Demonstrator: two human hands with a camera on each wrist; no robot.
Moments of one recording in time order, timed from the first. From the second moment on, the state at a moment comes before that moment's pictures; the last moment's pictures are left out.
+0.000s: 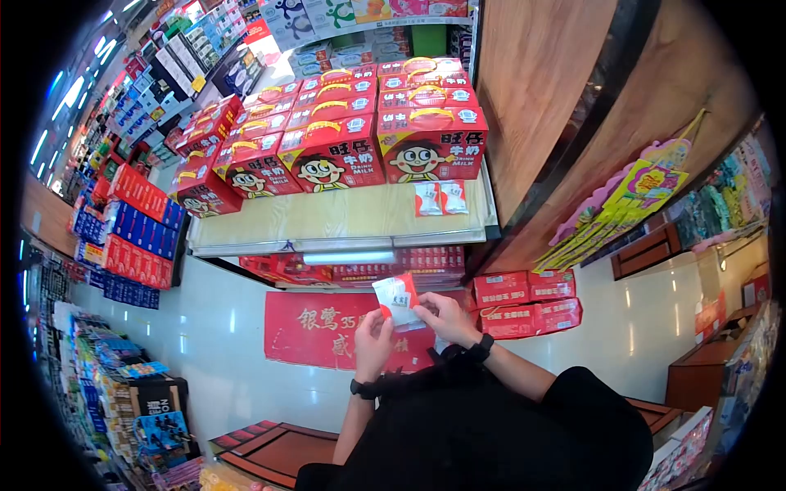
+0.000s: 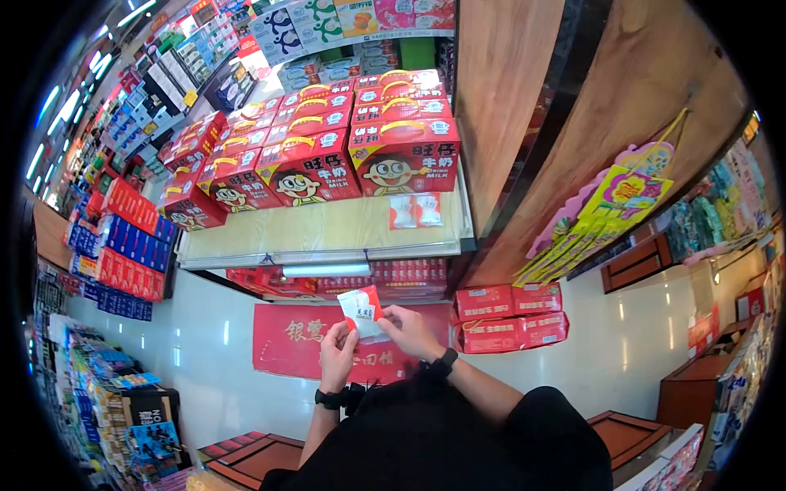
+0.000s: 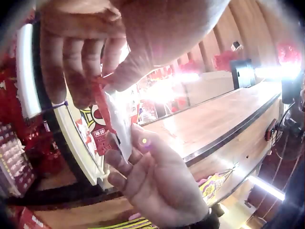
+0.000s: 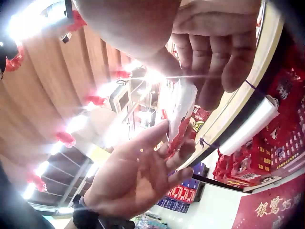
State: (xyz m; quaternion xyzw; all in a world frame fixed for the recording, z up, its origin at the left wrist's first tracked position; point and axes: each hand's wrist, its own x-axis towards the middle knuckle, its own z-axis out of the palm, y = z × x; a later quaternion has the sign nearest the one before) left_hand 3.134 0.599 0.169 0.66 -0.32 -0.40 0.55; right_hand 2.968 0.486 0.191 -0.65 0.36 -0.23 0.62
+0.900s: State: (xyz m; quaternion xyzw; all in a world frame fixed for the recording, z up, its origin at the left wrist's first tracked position) left_hand 3.206 0.412 0.152 0.66 -0.32 -0.43 0.52; right_hand 3.025 0.323 0.152 -0.61 0.45 -0.28 0.59
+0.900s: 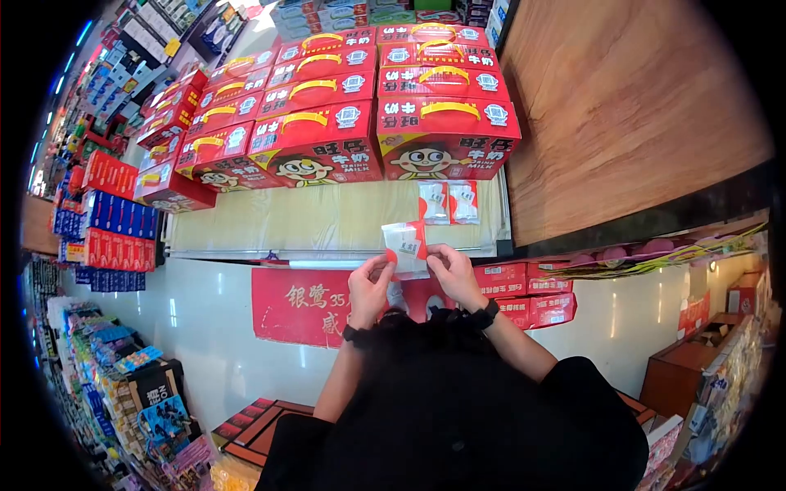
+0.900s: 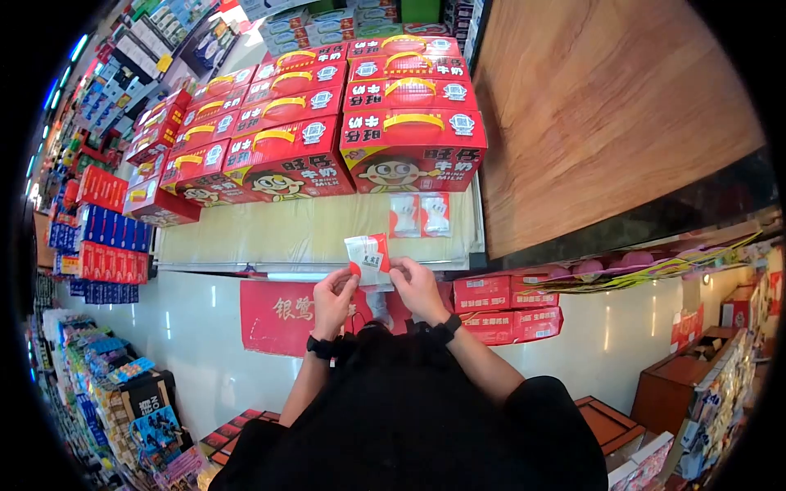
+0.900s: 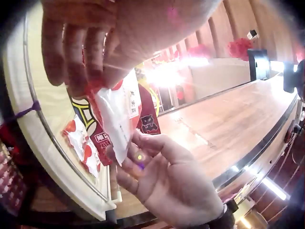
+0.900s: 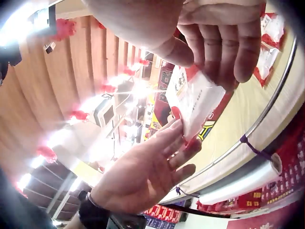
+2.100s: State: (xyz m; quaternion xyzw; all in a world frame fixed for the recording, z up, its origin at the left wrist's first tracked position) left_hand 3.270 0.314 0.101 0.73 -0.37 -0.33 0.47; right_hand 3.092 0.210 0.065 -0.72 0.44 -0.23 0.48
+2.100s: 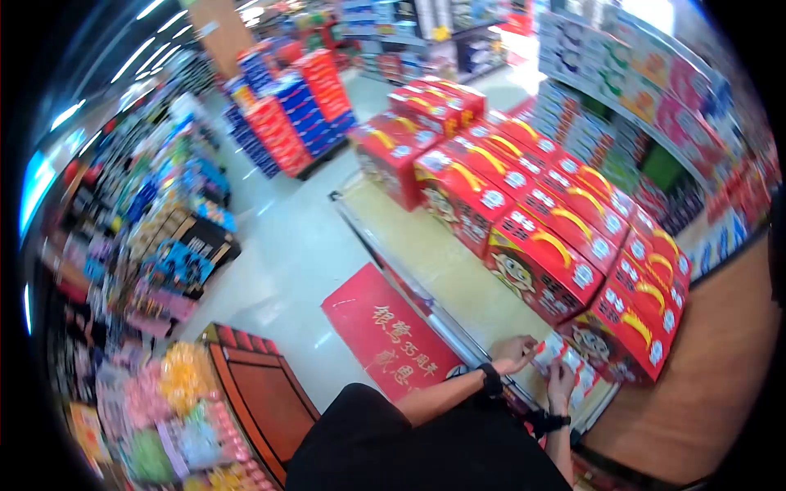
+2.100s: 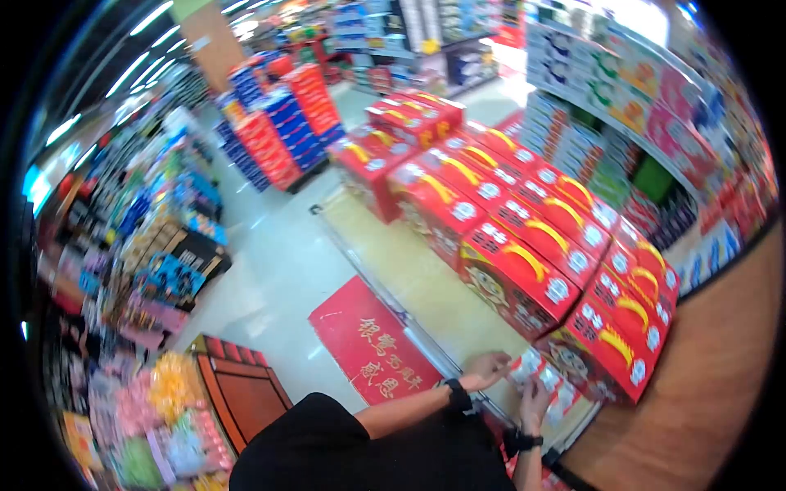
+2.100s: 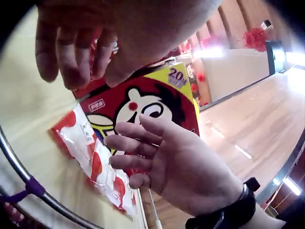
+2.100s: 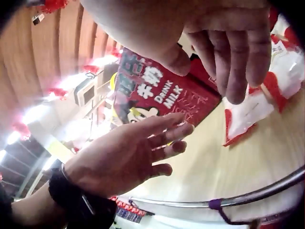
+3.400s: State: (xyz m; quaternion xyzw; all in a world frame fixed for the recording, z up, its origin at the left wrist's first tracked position) left_hand 3.139 0.827 0.185 0.70 0.09 0.08 0.70; right_hand 3.189 0.599 0.191 -0.79 -0.10 0.20 0.58
